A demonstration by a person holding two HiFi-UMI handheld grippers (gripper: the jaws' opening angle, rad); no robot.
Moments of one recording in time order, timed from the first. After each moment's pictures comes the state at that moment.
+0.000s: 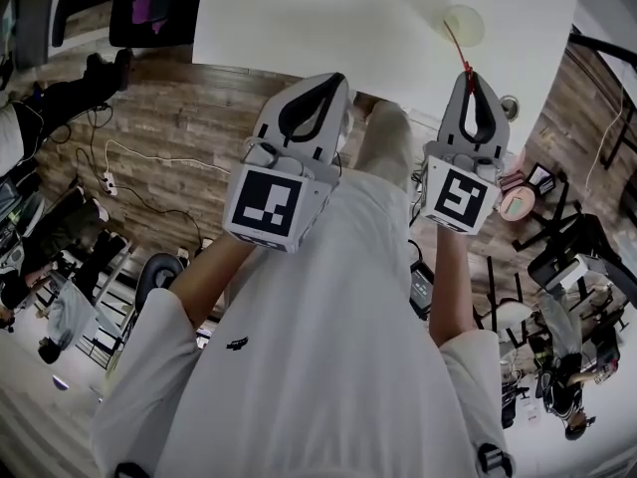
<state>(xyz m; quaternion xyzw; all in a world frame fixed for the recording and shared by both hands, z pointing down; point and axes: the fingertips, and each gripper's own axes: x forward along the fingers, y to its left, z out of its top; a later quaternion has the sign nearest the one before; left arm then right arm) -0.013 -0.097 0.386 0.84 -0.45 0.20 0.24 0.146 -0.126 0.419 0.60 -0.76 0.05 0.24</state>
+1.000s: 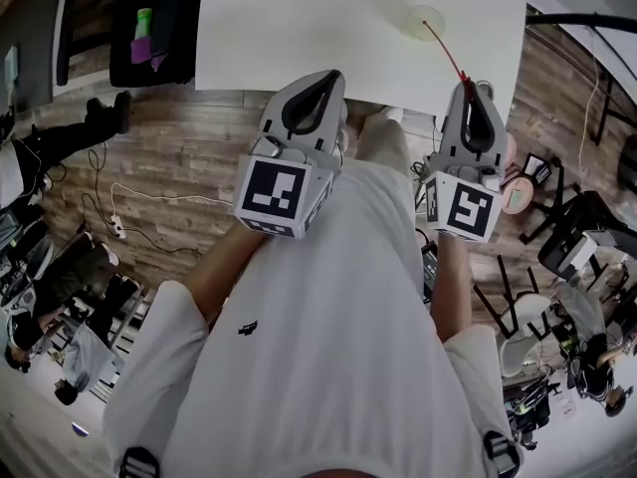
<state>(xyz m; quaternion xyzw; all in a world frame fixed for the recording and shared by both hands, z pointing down) 0.005 -0.096 0.334 0.87 -0.43 0.15 0.19 0.171 -0.090 0.333 0.65 -0.74 0.06 0.15</state>
